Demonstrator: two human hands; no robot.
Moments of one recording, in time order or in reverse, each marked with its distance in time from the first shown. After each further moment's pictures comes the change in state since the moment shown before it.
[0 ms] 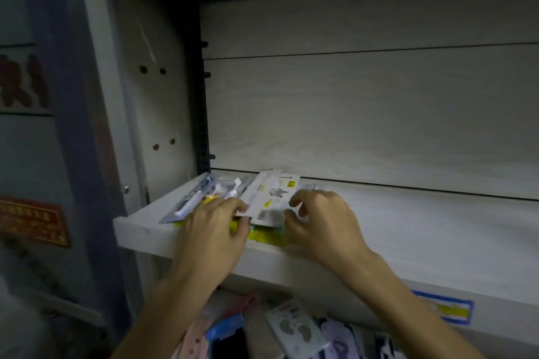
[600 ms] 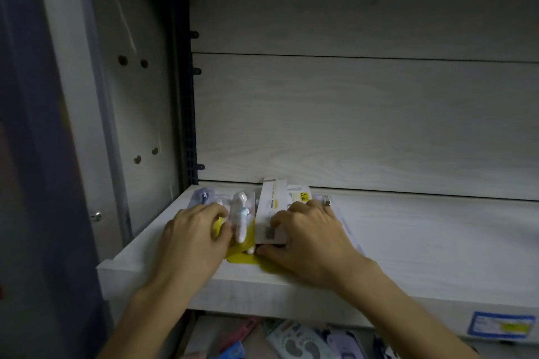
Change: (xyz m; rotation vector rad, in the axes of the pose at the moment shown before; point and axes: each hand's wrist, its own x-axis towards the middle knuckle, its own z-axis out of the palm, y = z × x) left_hand 0.070 -0.110 0.018 -0.134 -0.075 0.099; right_hand 0.046 -0.066 0.046 -0.363 -0.273 0.028
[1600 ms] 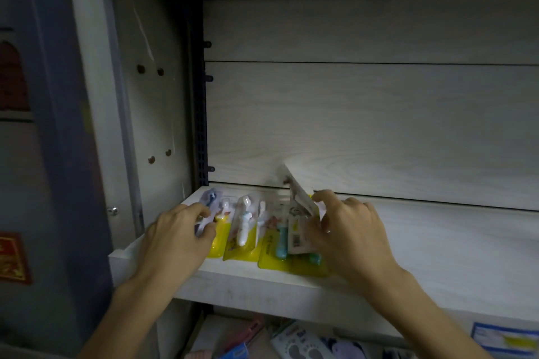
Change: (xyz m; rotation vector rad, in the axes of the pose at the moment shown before) left_hand -0.006 -0.005 -0.018 0.093 0.011 -0.171; right_hand -0.013 0.042 0.001 0.118 0.407 0.045
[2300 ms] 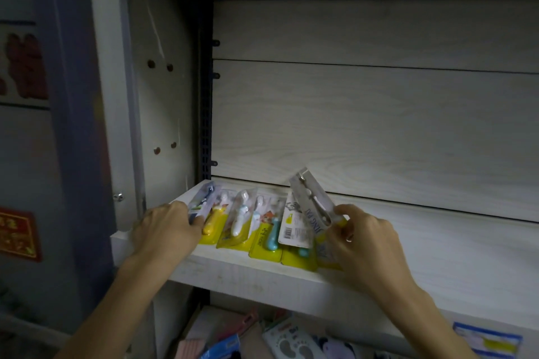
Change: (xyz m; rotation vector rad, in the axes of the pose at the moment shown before) left_hand -0.002 0.008 -0.001 0.323 -0.118 -0.259; right_hand -0.025 0.034 -0.008 0.195 0.029 0.157
